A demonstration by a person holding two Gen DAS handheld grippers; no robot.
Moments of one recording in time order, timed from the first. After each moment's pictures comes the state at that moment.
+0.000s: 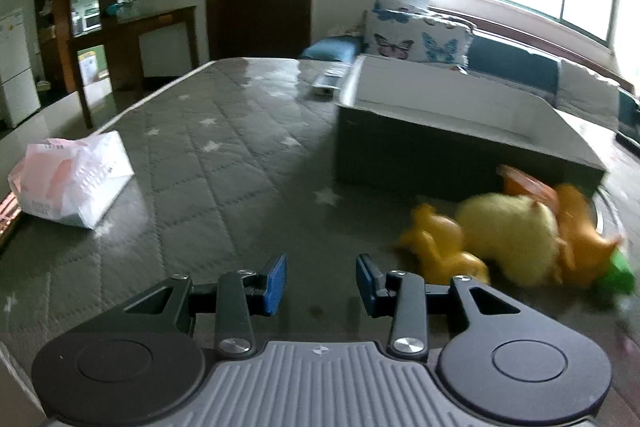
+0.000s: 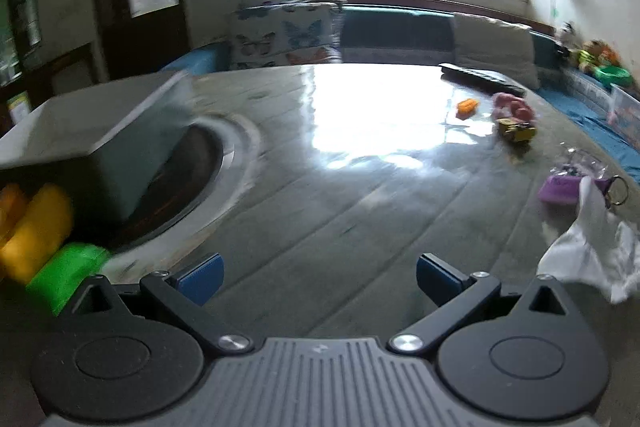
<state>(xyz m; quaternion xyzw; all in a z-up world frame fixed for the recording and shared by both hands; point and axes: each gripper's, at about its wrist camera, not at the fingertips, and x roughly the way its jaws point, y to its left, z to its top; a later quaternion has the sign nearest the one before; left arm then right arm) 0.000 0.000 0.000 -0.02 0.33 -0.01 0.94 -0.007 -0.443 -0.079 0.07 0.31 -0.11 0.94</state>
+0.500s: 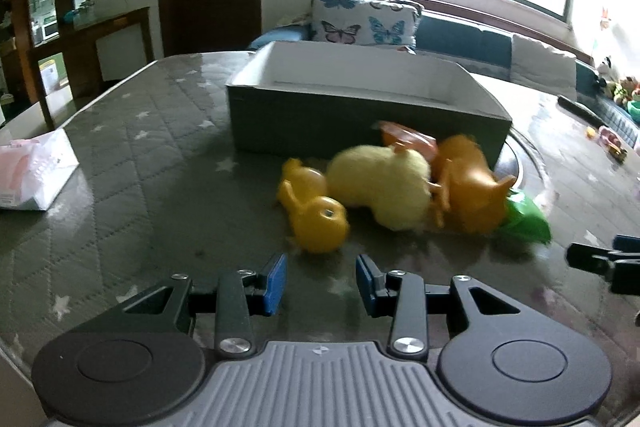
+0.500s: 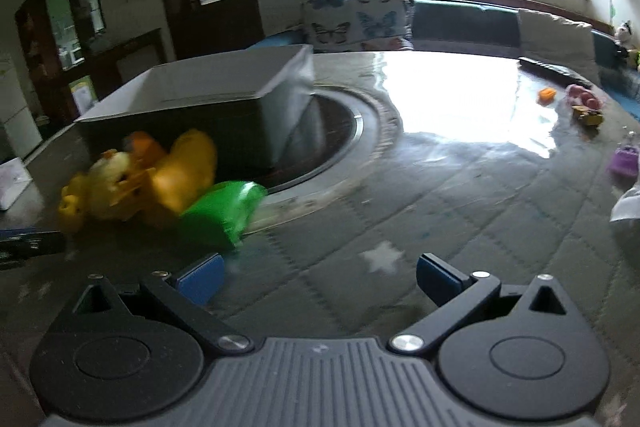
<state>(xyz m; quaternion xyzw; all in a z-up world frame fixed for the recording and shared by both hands) -0.018 -0.061 -0.005 0.02 0.34 -0.02 0.94 -0.025 -0.340 -0.079 0.07 0.32 -0.07 0.94</state>
